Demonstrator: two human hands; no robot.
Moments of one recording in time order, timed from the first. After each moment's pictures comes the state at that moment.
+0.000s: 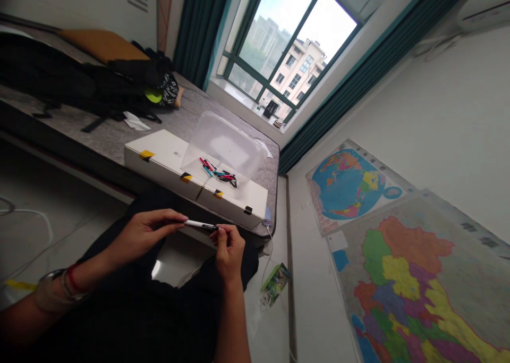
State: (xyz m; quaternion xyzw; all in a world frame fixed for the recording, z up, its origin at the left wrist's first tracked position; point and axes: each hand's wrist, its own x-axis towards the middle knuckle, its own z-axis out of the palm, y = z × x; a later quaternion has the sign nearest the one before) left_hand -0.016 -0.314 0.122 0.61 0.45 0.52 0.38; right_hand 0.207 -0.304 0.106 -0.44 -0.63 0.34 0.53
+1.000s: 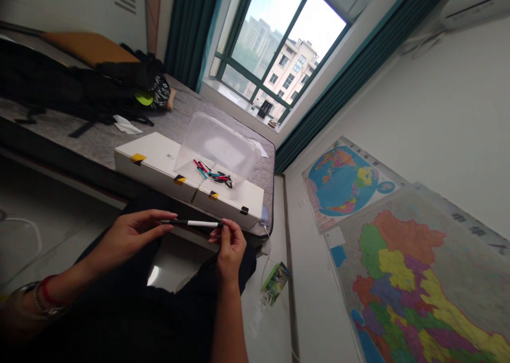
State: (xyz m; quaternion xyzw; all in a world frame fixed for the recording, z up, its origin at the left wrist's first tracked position) left_hand -0.023 -0.314 0.118 0.56 0.49 0.53 0.41; right_hand 0.204 -0.299 0.103 -0.41 -0.47 0.45 0.64
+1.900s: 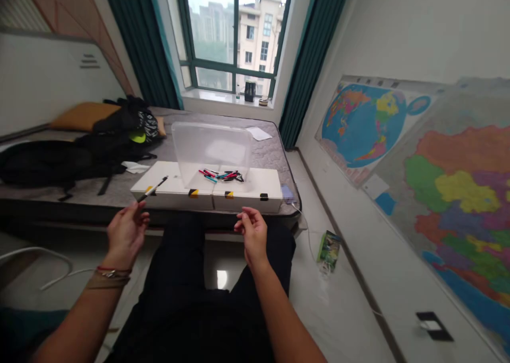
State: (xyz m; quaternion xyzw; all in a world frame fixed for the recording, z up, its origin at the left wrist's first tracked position) left_hand -0.107 -0.222 0.087 0.22 0.52 0.73 0.38; right_hand 0.197 -0.284 0.097 -0.38 -0.31 0.52 0.70
